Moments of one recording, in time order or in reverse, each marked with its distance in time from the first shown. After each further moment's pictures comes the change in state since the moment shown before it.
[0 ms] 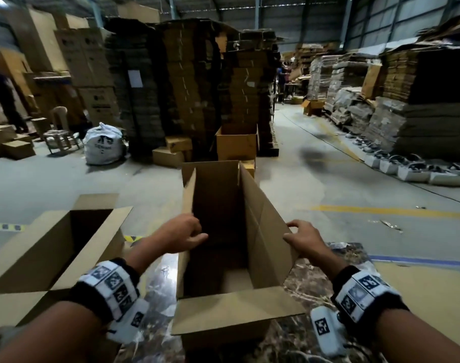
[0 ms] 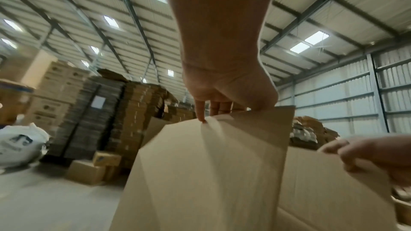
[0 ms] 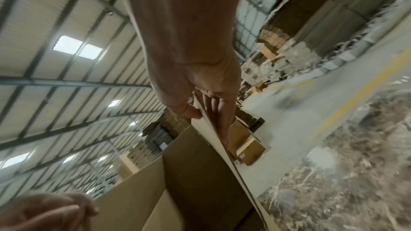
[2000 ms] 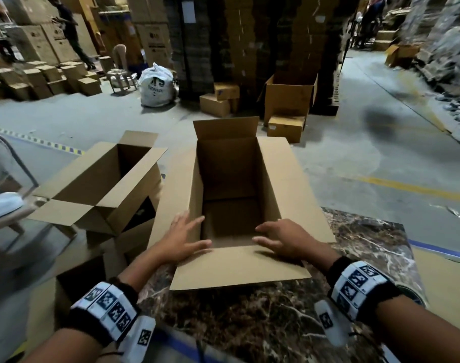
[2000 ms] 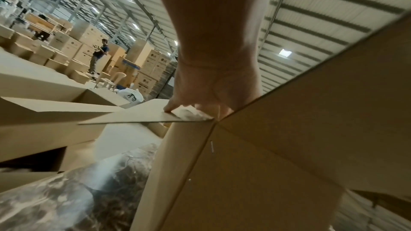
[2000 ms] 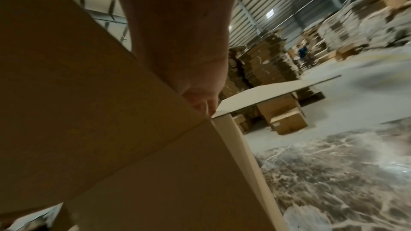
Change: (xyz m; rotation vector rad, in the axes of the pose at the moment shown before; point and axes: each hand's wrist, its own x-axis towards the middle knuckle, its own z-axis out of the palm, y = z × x) left_hand -0.103 0.065 0.117 -0.413 -0.202 -0.672; right_hand -0.005 0.057 0.060 -0.498 -0.601 -0.719
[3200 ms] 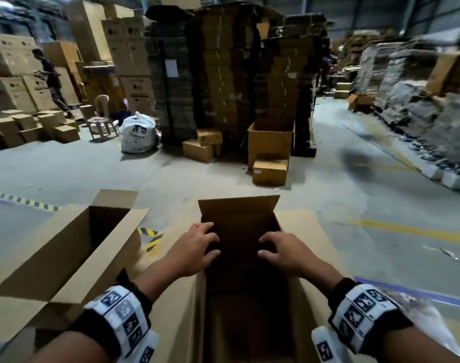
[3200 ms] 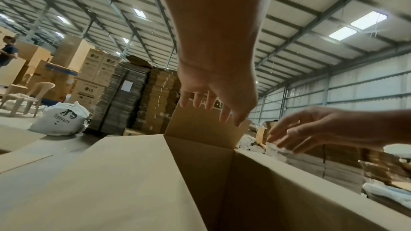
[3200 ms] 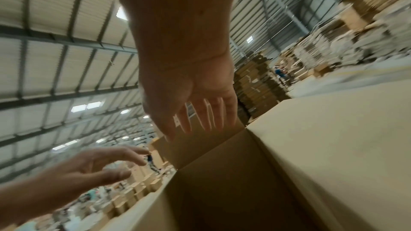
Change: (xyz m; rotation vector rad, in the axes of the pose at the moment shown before) left_hand 0.198 0.039 -0.130 0.335 0.261 0.424; right_hand 0.168 0.025 -0.104 0.023 0.186 0.221
